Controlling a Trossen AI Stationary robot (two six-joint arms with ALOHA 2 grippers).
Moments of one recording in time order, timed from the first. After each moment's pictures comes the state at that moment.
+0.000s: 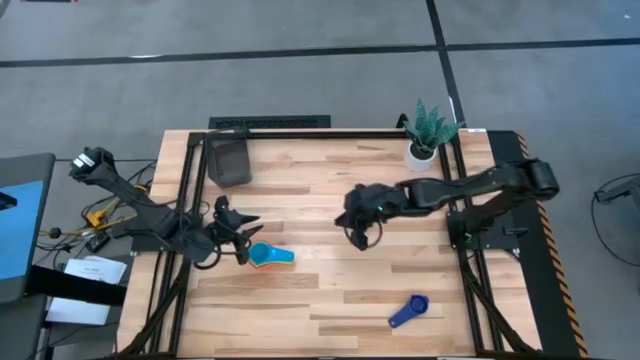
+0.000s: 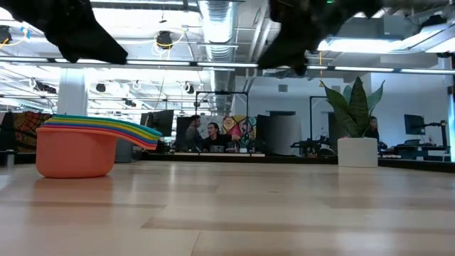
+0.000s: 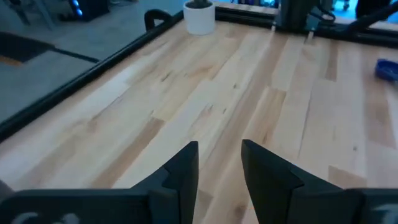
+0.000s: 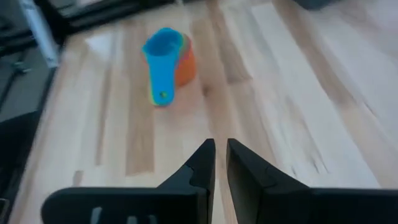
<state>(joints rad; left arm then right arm) -0.60 0.89 0.50 -0.13 -0.98 -0.46 0.05 1.43 0.95 -0.11 0.00 0.30</state>
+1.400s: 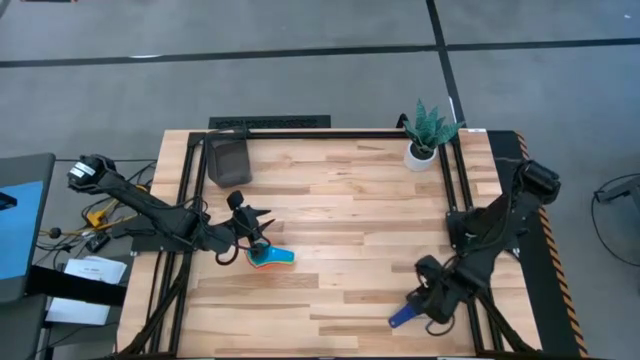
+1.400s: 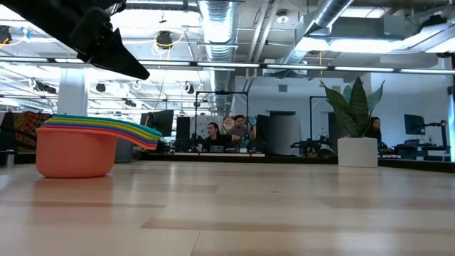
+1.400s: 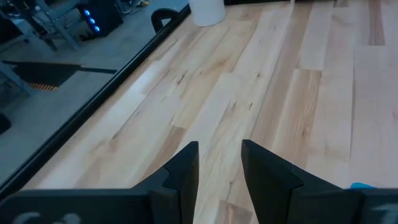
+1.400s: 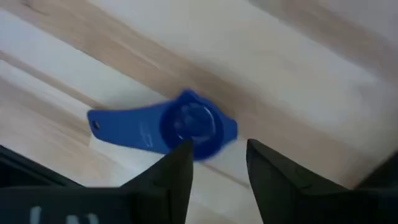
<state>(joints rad) -0.43 1.05 0.50 0.04 -0.90 -0.19 0.88 1.44 0.91 -0.85 0.02 1.98</state>
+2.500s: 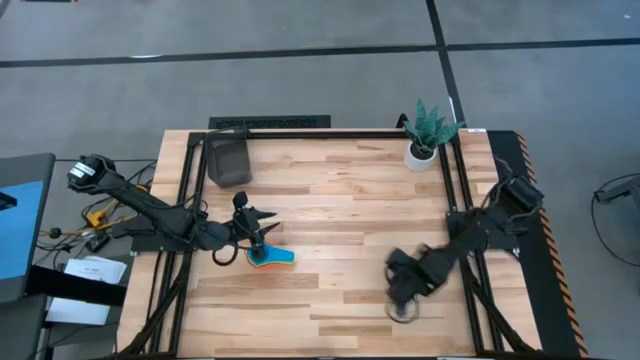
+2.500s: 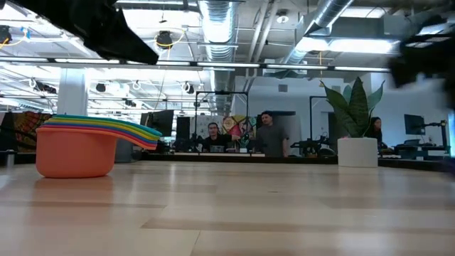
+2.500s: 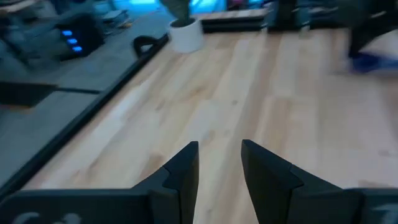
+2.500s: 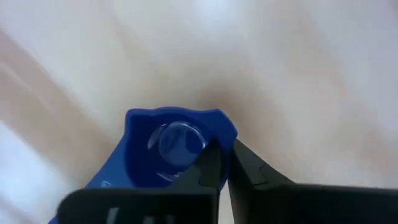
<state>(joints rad) -0.43 1.05 0.50 0.19 -0.84 -0.09 0.66 1.66 0.94 -0.86 0.15 1.38</state>
